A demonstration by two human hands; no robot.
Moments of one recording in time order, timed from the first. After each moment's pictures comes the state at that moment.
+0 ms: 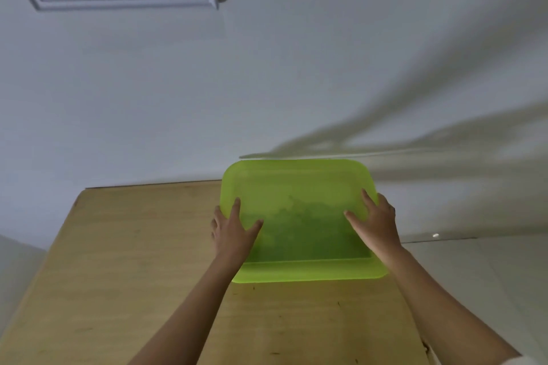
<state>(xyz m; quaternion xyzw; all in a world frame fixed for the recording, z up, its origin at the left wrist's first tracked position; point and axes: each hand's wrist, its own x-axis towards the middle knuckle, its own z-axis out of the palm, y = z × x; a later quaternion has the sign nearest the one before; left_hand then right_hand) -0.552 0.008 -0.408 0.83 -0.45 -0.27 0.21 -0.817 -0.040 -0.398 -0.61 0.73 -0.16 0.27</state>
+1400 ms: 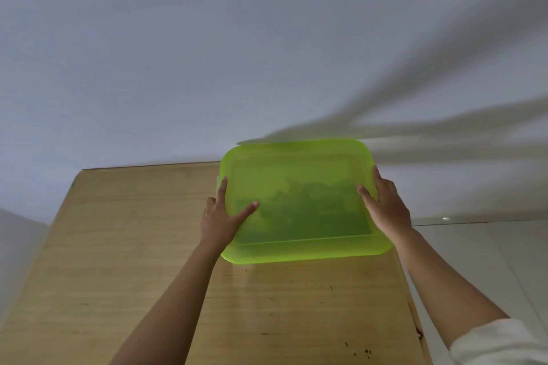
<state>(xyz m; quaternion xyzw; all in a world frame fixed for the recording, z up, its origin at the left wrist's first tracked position) -0.540 0.006 -0.432 0.81 -0.44 -0.30 0.24 -0.856 -0.068 -0.428 -0.62 0.72 -0.14 0.27</state>
